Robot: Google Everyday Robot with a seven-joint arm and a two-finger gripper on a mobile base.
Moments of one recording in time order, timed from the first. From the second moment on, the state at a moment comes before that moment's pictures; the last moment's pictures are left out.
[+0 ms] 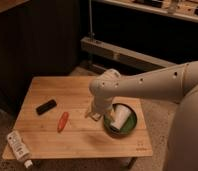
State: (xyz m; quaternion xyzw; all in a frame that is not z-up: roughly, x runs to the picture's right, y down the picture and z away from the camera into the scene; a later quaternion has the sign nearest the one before) arm 0.008 0.140 0.726 -0.22 -0.25 -0.61 0.72
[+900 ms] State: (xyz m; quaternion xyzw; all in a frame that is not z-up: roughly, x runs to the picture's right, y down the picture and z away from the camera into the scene) arm 0.046 0.092 0.735 -0.16 -0.26 -0.57 0.76
